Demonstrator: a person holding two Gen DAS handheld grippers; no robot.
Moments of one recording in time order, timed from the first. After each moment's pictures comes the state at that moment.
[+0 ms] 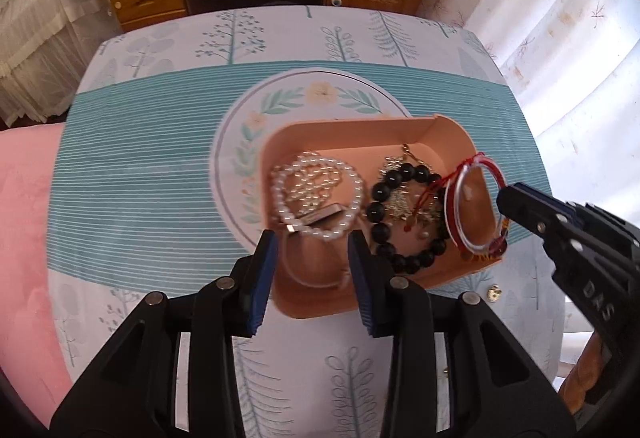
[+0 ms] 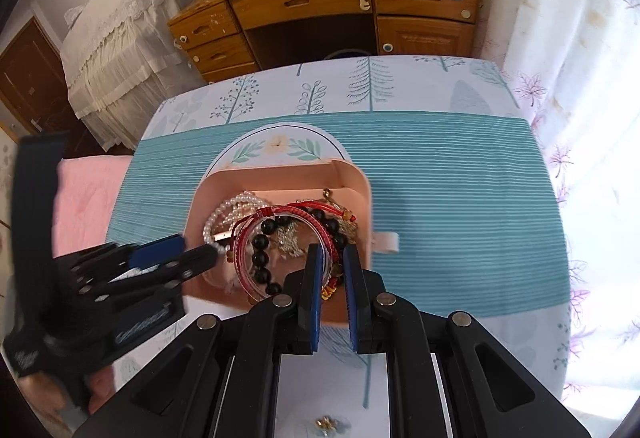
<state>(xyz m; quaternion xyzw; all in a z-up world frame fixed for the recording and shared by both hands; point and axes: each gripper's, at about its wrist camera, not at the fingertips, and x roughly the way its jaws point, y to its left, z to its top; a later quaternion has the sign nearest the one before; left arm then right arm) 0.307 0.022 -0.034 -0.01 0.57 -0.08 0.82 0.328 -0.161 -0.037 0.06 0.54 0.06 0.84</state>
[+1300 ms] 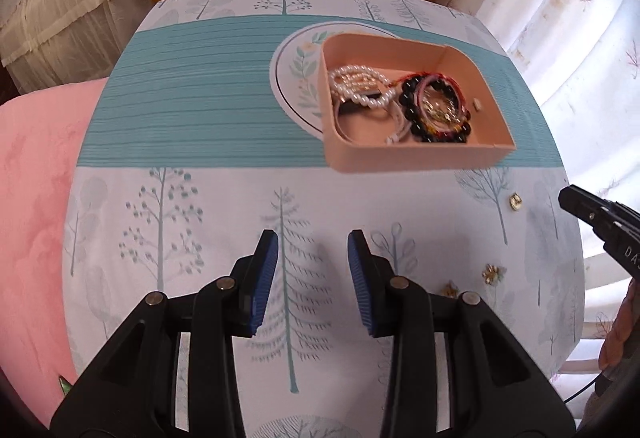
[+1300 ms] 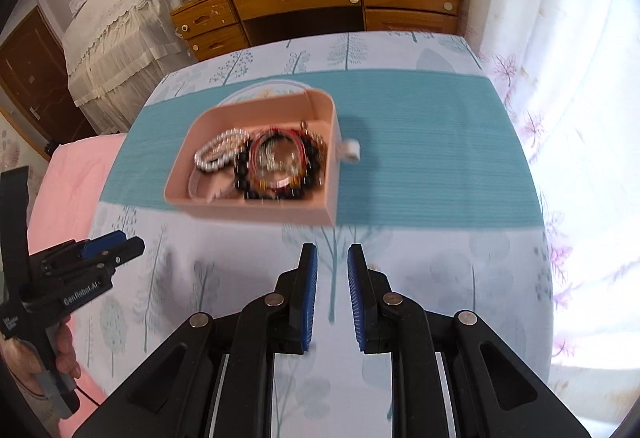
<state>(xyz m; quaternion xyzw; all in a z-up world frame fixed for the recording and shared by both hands) 0.177 0.058 -0.039 -0.02 0.55 -0.05 0.83 0.197 -0.205 -0.046 0.05 0.53 0.06 0.84</state>
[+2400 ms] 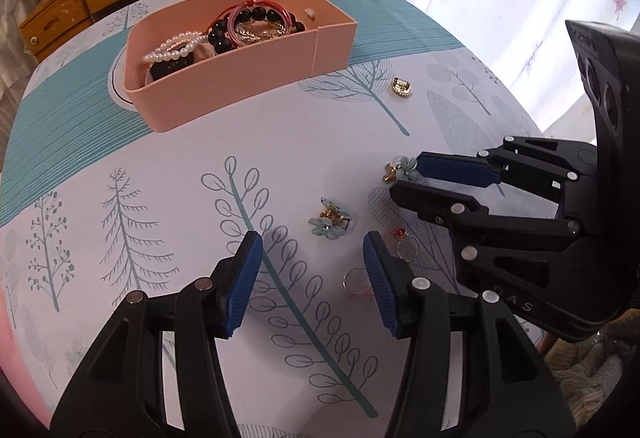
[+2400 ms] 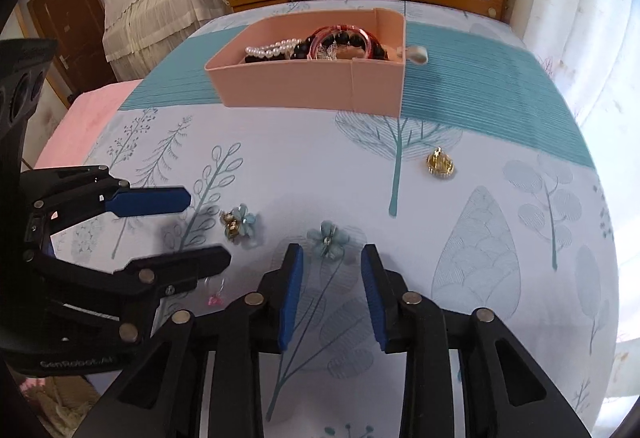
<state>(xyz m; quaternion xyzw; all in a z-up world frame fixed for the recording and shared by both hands) 0.123 -0.034 -0.085 0.08 0.53 -0.24 0.81 0.130 -0.155 -0.129 -0.02 0.51 0.12 0.85</state>
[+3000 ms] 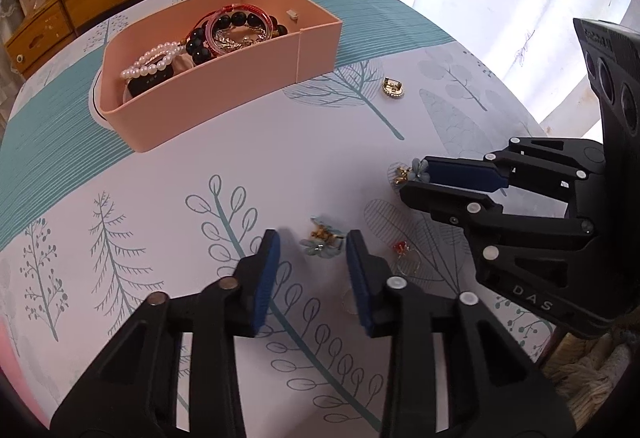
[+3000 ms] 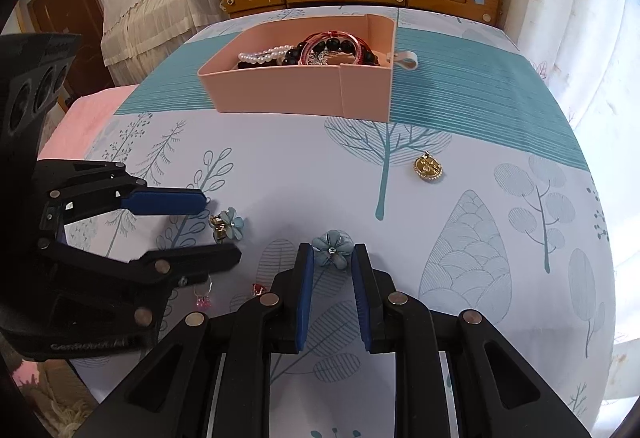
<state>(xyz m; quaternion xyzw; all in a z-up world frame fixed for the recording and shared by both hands) 0.132 -0.044 -0.091 0.10 0.52 -0.27 0.81 0.128 -0.166 -0.130 -0.01 0.50 0.11 0.86</state>
